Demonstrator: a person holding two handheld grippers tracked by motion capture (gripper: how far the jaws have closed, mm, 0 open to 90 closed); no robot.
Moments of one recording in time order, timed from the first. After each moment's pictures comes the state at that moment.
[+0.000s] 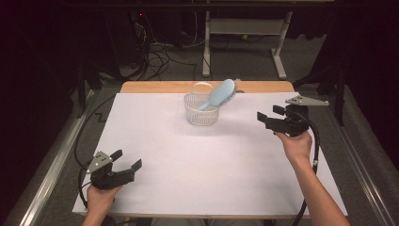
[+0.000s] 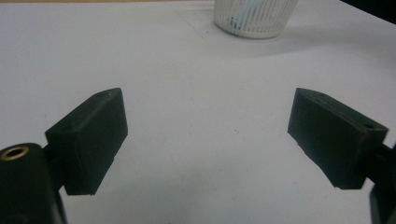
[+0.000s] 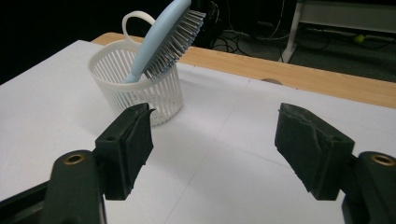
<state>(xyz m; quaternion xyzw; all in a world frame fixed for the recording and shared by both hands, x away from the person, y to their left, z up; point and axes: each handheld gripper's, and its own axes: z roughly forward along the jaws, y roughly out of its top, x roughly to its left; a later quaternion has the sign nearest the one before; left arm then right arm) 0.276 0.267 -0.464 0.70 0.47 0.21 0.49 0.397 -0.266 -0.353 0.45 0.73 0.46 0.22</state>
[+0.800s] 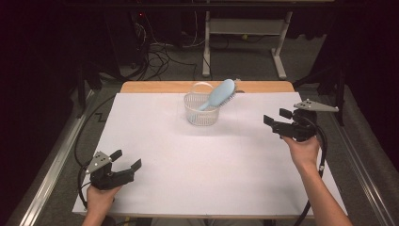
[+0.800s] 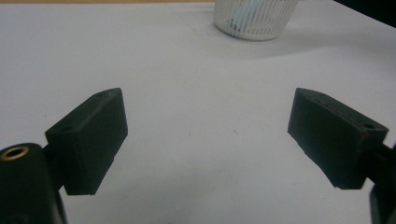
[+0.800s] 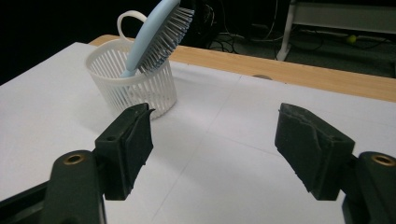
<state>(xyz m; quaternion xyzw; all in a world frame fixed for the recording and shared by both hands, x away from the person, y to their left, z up) 0.276 0.268 -0.463 0.70 0.48 0.21 0.49 0.383 -0.282 -0.355 0.46 0.72 0.47 0.23</state>
